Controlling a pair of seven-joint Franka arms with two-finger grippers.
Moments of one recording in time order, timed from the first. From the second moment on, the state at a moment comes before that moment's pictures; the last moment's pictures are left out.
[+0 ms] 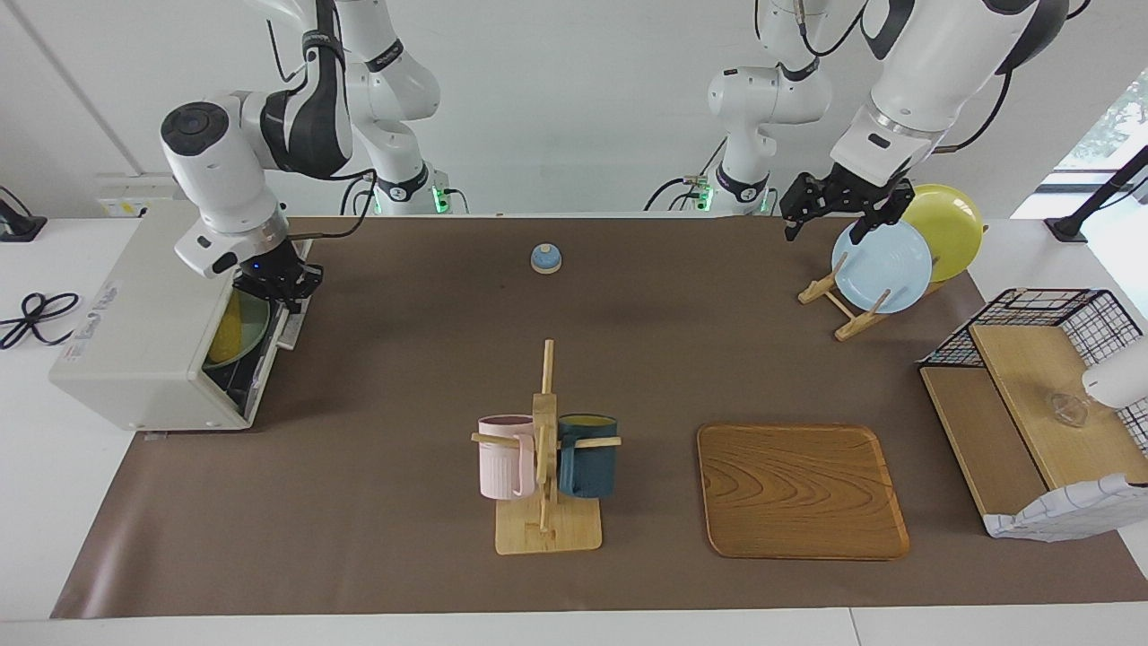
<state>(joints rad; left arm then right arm) -0.16 -0.02 -0.07 -1.58 -0.06 1.52 -0.13 0.00 -0.04 -0.03 -2.18 -0.08 2.15 -0.08</state>
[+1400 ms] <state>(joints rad) -0.16 -0.02 -0.07 -1.58 -0.06 1.54 -0.13 0.05 0.13 -0.02 -2.25 -0.06 2.36 0.02</state>
